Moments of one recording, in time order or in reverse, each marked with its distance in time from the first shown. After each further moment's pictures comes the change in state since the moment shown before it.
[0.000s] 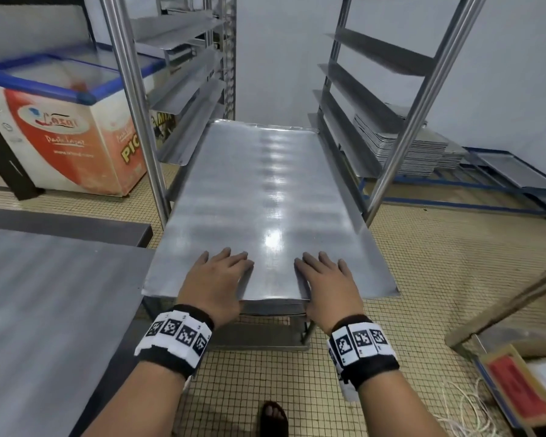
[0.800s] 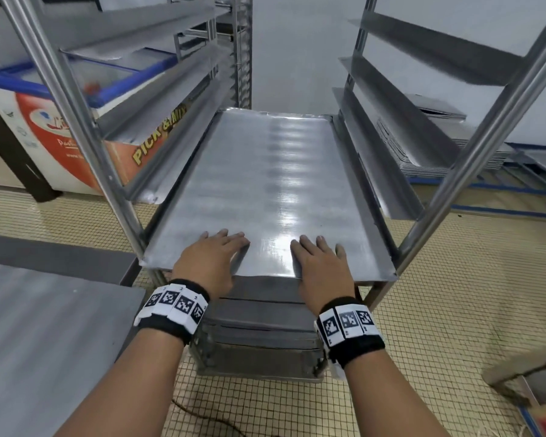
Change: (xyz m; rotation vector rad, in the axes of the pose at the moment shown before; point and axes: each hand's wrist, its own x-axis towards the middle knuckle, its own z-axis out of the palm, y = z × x) left_hand 0.167 -0.048 -0.012 -0.032 -0.048 -0.115; right_hand 0.177 0.041 0.011 -0.038 0.107 -0.045
